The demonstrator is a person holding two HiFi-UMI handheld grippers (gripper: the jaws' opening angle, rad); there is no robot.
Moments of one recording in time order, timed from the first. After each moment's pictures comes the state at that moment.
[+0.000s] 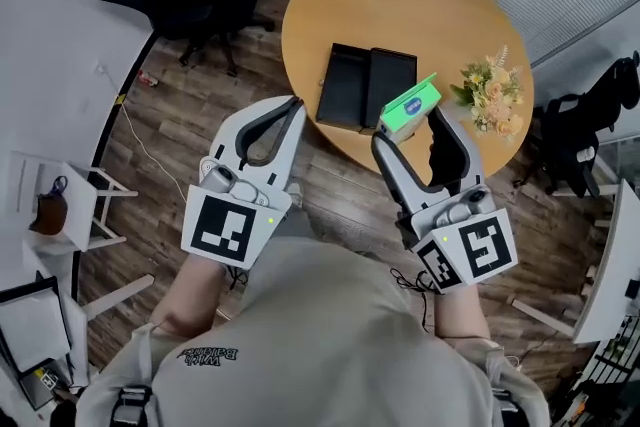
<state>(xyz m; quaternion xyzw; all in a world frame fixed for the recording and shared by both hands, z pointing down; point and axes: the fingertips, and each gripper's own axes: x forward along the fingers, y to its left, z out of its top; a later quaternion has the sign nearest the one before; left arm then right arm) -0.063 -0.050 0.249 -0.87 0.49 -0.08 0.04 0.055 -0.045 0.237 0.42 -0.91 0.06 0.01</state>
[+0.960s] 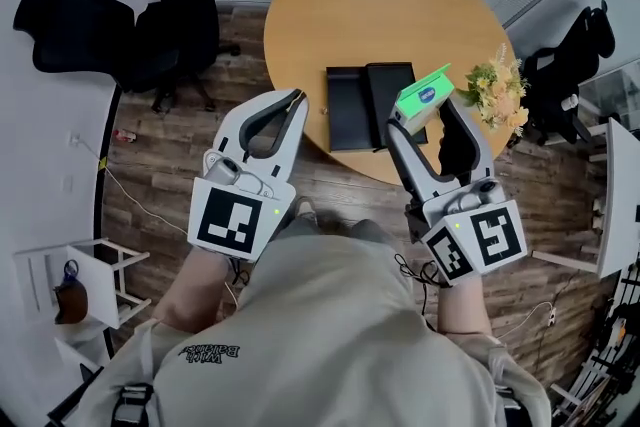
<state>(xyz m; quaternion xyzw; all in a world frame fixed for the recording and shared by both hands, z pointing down) -0.121 -0.157 0.253 -0.92 0.38 -0.07 0.05 0.005 -0.123 0.232 0.55 -0.83 0.06 0.03</state>
